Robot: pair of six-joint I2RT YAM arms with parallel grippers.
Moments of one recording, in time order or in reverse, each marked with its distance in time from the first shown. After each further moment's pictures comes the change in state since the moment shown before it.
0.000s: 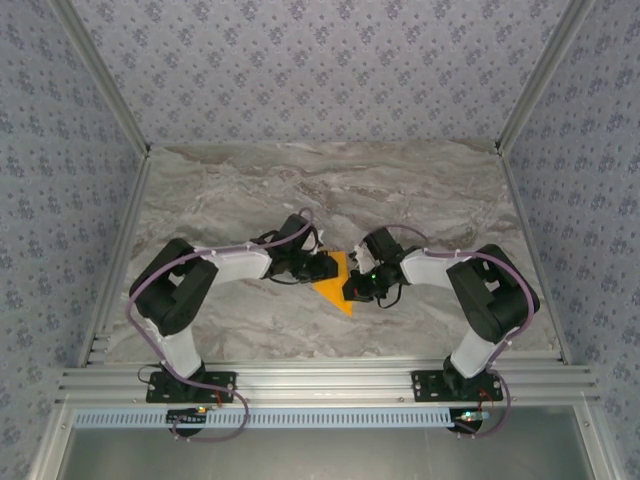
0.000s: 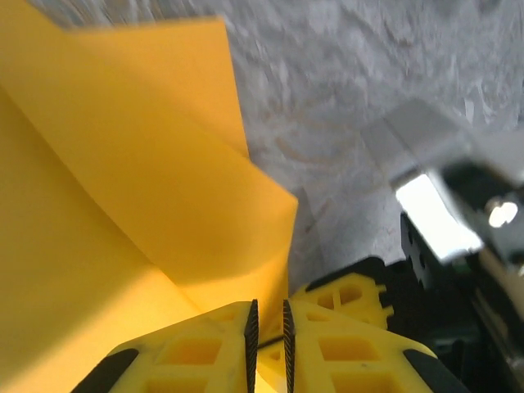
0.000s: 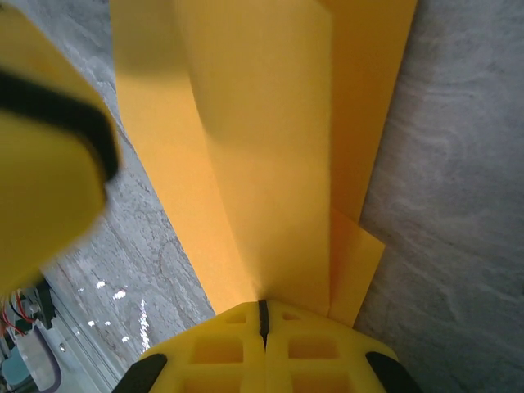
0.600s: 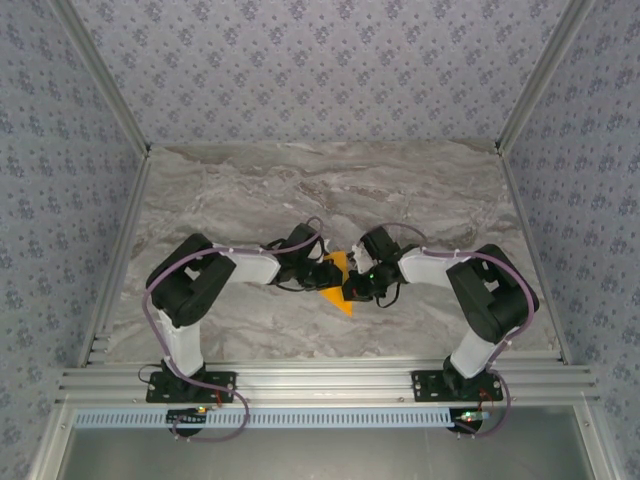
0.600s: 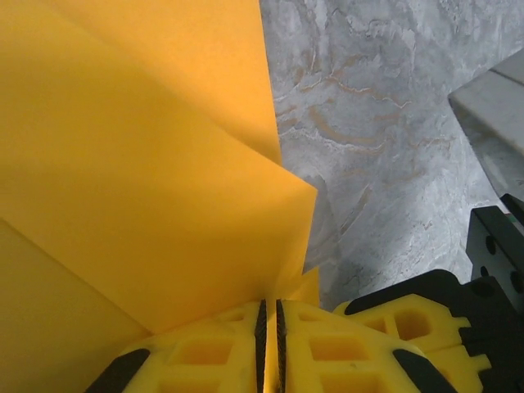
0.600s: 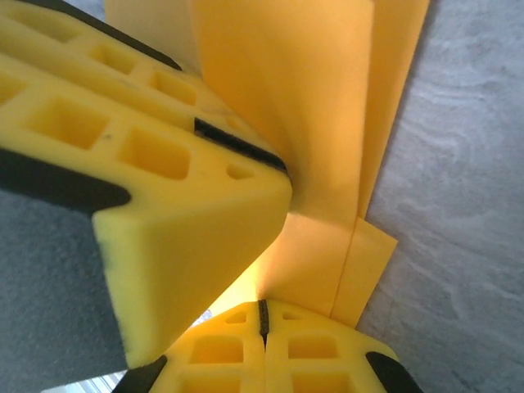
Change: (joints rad) left arm -0.020 0.102 -0.013 0.100 0.005 -0.018; right arm 0.018 0.000 0.028 -0.052 0.044 -0.024
